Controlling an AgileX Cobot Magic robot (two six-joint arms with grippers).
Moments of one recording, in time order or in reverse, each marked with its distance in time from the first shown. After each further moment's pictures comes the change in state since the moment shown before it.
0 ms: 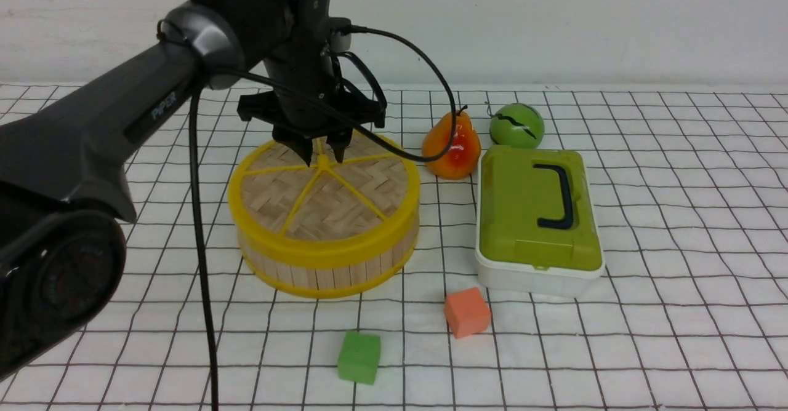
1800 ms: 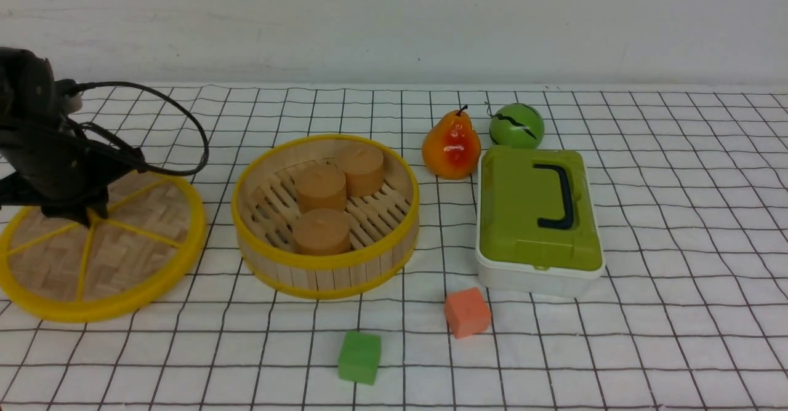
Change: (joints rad) right arm 0.000 0.000 0.000 0.000 0.000 0.000; left arm 0.477 -0.313 0.779 0.060 -0.505 -0.127
